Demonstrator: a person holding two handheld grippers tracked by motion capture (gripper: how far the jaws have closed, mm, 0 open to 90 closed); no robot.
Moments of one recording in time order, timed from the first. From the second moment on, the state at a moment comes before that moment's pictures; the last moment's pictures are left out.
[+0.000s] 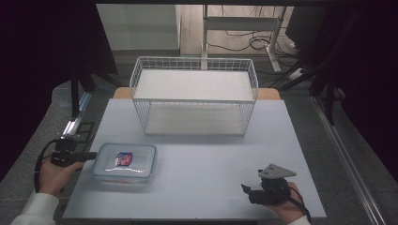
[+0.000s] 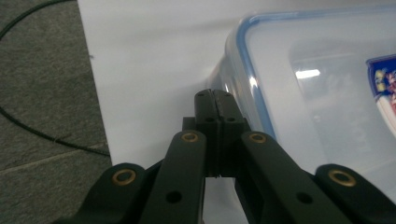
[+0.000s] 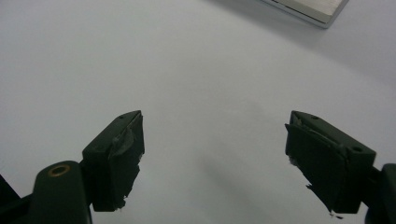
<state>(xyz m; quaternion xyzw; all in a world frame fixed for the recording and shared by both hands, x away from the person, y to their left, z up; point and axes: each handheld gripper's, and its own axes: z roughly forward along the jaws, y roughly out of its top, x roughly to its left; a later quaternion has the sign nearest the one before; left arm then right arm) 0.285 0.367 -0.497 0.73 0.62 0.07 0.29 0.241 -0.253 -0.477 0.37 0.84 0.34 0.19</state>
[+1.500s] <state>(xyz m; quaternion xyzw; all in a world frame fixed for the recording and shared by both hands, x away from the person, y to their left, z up) 0.284 0.234 -0.500 0.81 0.51 0.02 0.30 0.241 -0.252 -0.478 0.37 0.85 0.34 0.19</state>
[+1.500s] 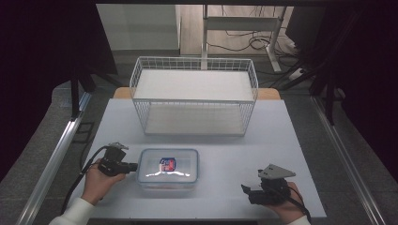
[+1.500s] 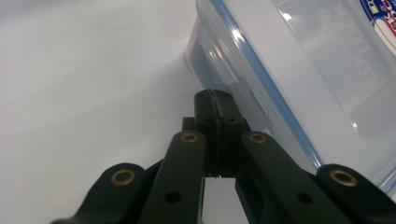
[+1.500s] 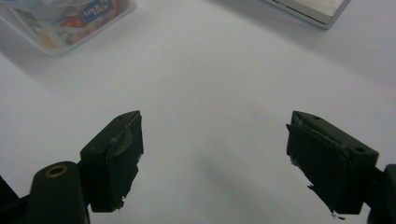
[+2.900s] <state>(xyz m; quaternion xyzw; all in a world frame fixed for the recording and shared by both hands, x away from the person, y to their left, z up) 0.268 0.212 -0.462 0.77 0.47 0.05 0.43 0.244 -0.248 -0.479 0.36 0.83 0.37 0.19</state>
